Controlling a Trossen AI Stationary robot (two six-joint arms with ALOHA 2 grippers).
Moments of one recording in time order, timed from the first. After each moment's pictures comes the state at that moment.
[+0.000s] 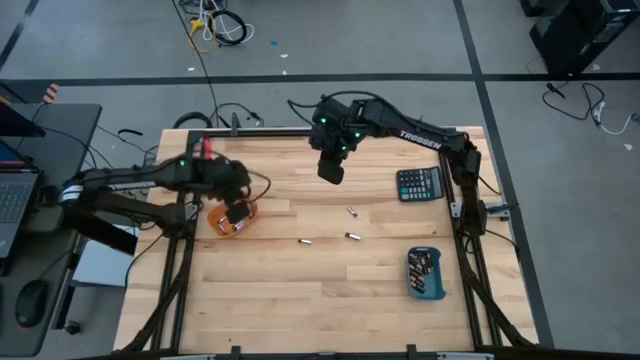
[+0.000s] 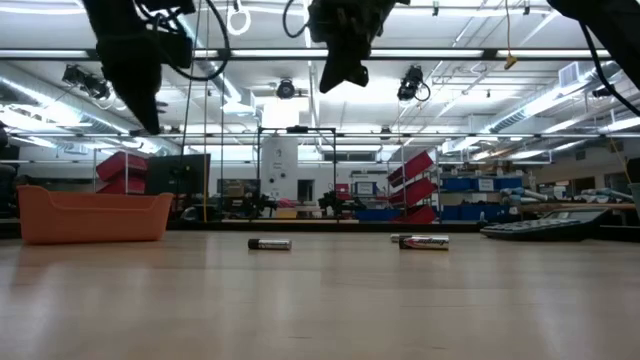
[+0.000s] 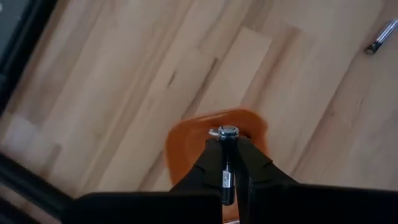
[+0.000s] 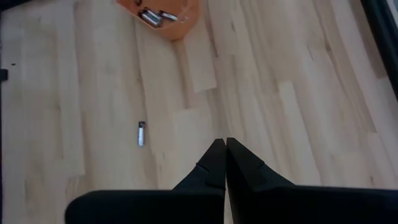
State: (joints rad) left arm 0.18 1.04 0.93 -1.08 -0.21 -0.27; right arm -0.33 2.01 2.15 -1.20 -0.27 -0.03
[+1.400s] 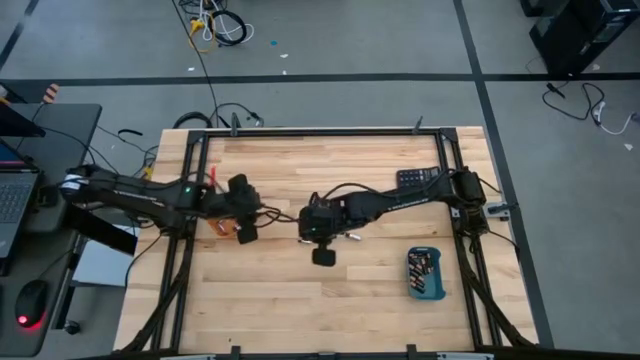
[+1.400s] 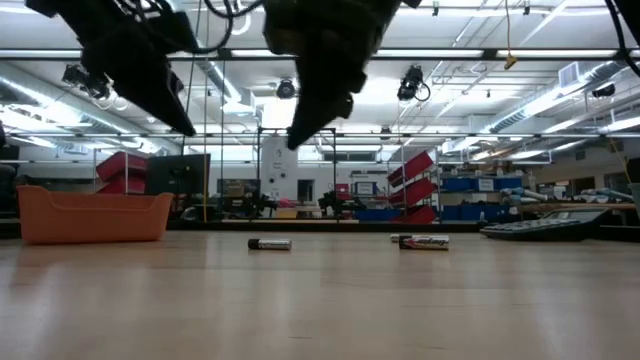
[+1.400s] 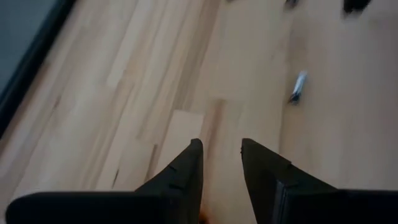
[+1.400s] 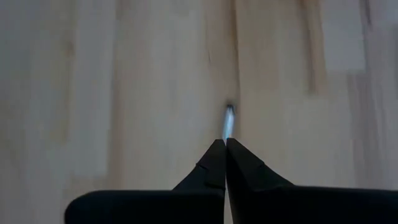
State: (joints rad) left arm -0.10 0.99 0.69 -0.57 -0.33 -0.18; right arm 0.11 2.01 1.66 -0.72 0.01 0.15
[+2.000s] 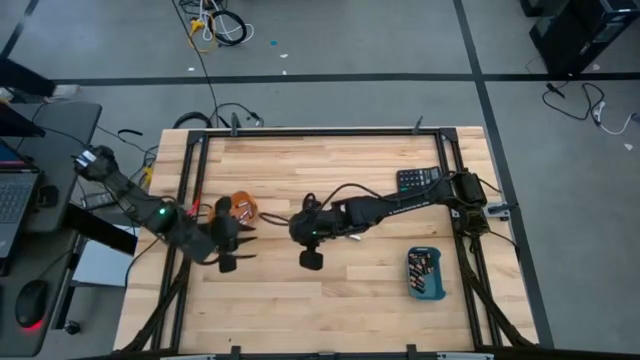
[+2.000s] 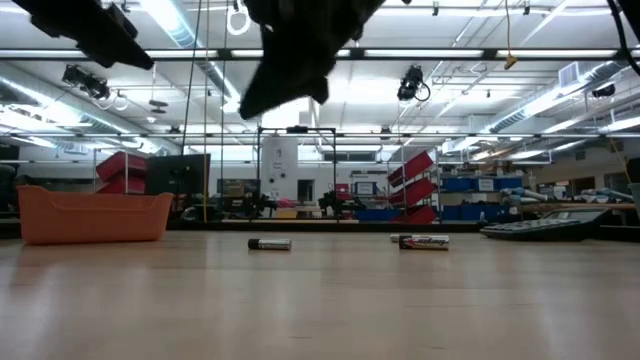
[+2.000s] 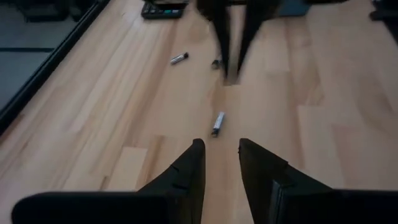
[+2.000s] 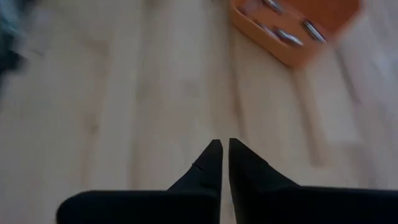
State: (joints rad) left arm -0.62 0.88 0.69 -0.57 -0.67 -0.46; right arm 0.14 2.01 1.64 -0.45 0.06 0.19
